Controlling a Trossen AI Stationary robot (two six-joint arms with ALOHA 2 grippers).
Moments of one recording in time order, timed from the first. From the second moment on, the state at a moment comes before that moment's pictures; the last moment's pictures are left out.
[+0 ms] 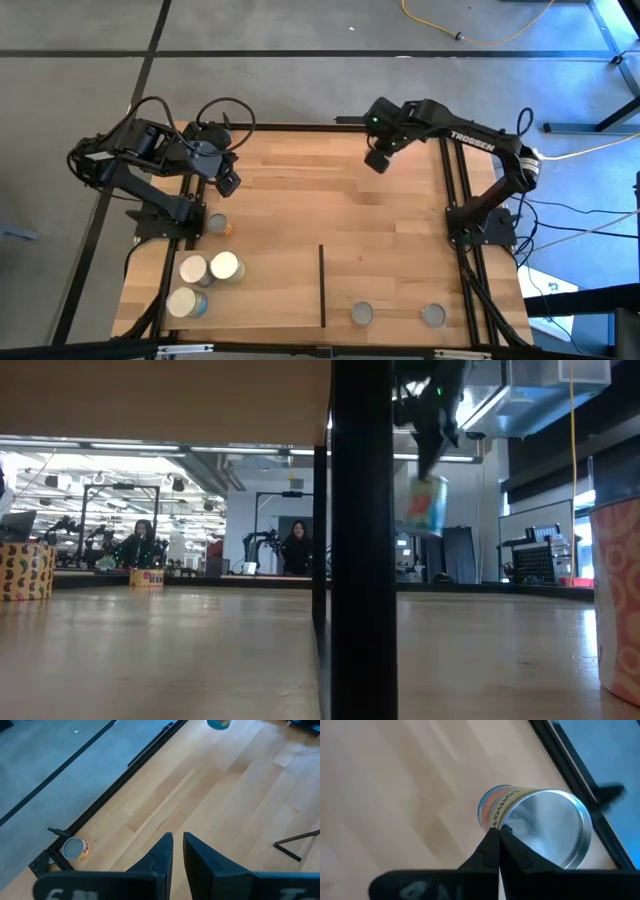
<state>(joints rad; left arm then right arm) -0.15 1.23 1.79 -1.57 -0.58 -0.70 -0.44 1.59 1.55 -1.19 0.13 0.10</state>
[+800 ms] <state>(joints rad) -0.15 1.23 1.79 -1.57 -0.56 -0.64 -0.16 1.98 1.95 -1.17 0.12 -0.11</state>
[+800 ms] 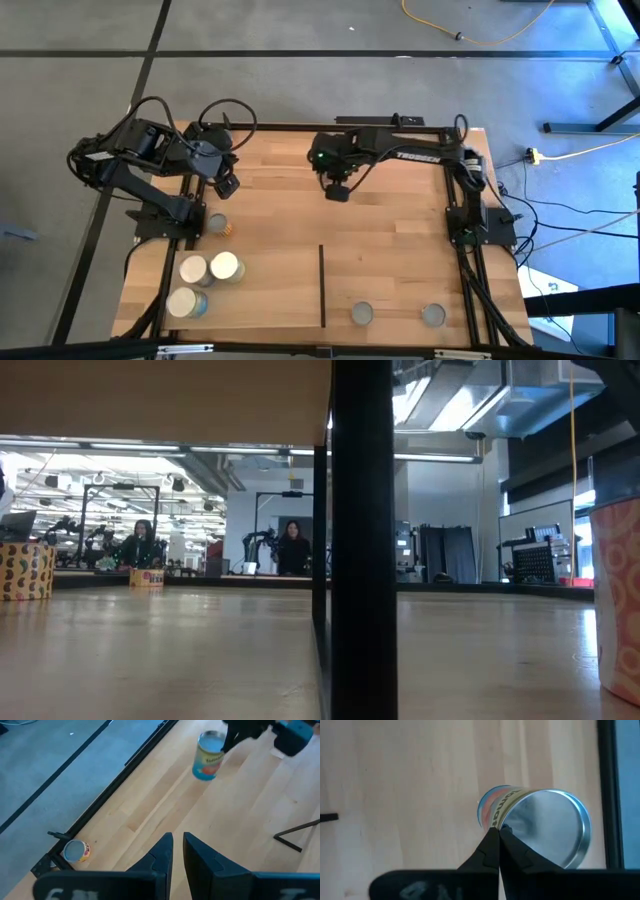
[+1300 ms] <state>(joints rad) -0.15 1.23 1.79 -1.57 -0.51 -0.65 -0.05 2.04 1.96 -1.09 0.12 -0.36</state>
